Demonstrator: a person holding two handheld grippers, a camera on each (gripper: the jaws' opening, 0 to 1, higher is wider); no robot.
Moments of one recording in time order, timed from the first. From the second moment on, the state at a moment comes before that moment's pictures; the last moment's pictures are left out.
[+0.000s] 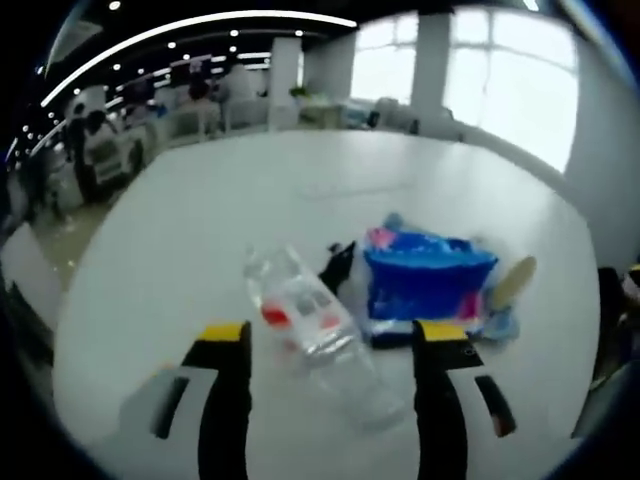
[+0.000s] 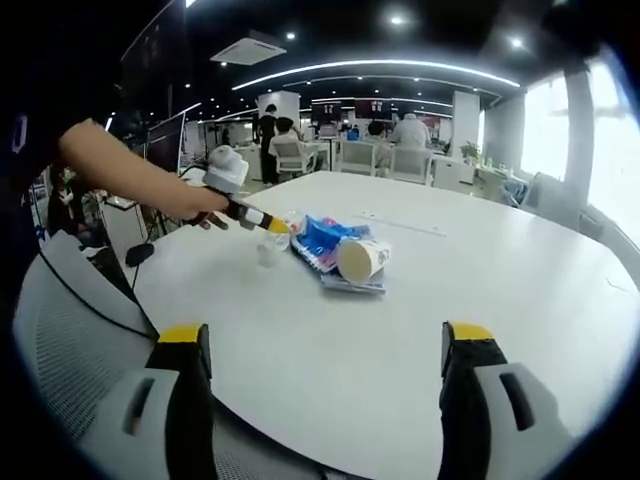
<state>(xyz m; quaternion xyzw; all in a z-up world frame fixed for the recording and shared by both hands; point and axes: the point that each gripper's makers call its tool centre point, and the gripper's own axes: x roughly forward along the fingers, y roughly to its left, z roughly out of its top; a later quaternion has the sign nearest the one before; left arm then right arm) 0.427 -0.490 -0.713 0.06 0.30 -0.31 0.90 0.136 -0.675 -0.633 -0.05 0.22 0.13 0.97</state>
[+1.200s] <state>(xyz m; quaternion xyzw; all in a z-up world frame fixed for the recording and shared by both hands) 0.438 -0.475 -0.733 0.09 0.36 -0.30 0.88 0.136 -0.677 -0.635 -0.05 0.23 0.12 0.97</state>
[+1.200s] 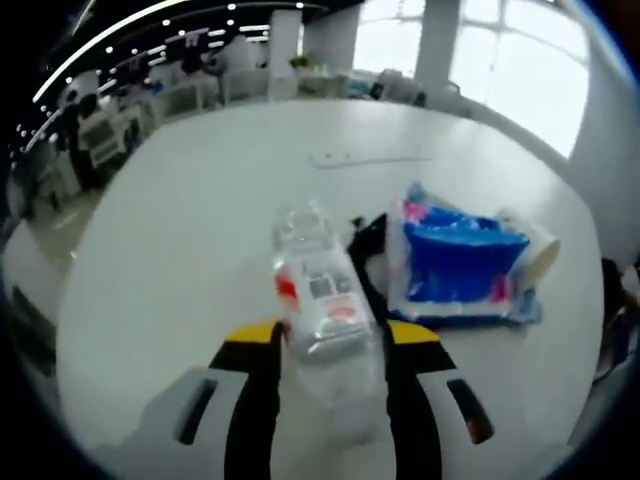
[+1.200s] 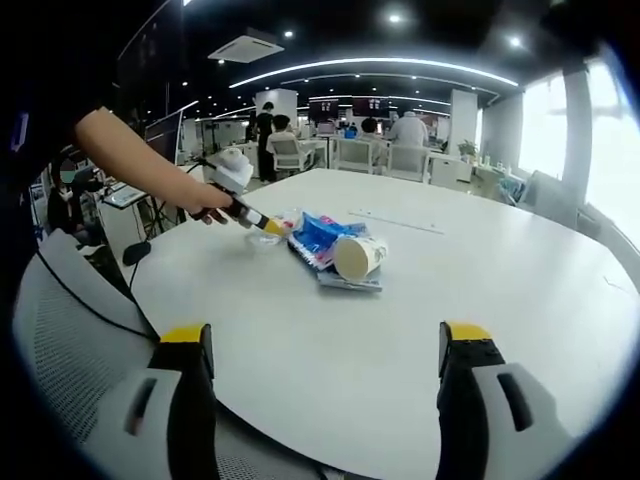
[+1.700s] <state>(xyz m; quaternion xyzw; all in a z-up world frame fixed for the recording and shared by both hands) 0.457 -0.485 -0.729 0.10 0.34 -0.29 0.89 0.136 -0.679 -0.635 -0.05 0.23 0.12 0.96</state>
